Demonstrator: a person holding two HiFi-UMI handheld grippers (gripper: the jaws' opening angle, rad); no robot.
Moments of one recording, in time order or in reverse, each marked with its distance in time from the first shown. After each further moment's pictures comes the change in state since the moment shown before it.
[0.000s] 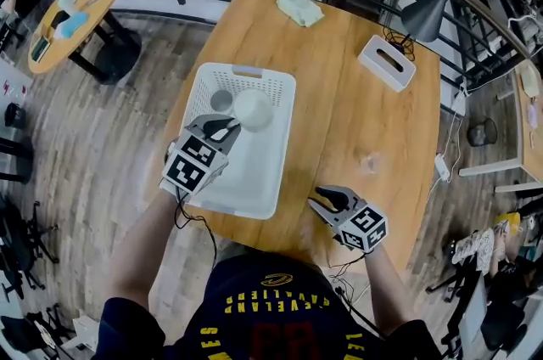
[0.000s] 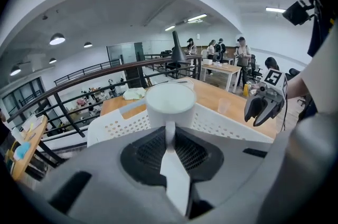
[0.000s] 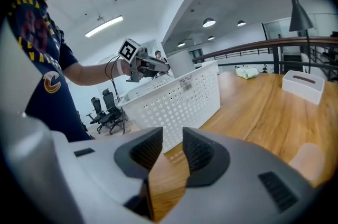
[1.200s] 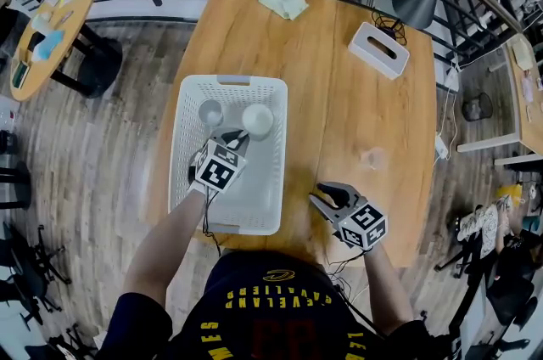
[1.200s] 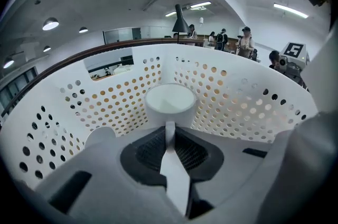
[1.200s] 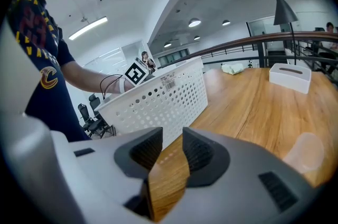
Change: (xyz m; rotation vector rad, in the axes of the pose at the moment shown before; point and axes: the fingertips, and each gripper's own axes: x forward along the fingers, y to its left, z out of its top) left arm 0.118 -0.004 -0.076 -0.052 0.128 -0.061; right arm 0.014 -0.029 -0.003 0.097 -0.007 -0.119
